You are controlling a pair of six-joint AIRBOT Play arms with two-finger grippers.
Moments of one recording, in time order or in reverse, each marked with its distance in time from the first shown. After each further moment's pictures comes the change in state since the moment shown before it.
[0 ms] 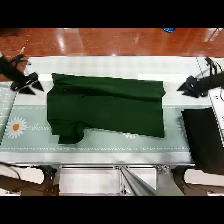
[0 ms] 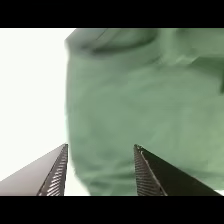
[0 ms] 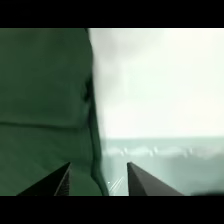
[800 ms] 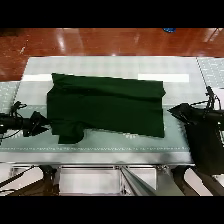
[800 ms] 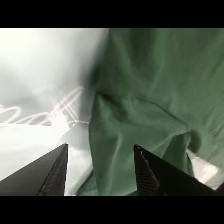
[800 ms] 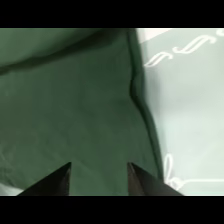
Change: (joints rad) left arm 0.285 0.411 -0.922 -0.368 0.305 0.268; right arm -0.064 0.480 -0.650 0.307 -0.175 -0.159
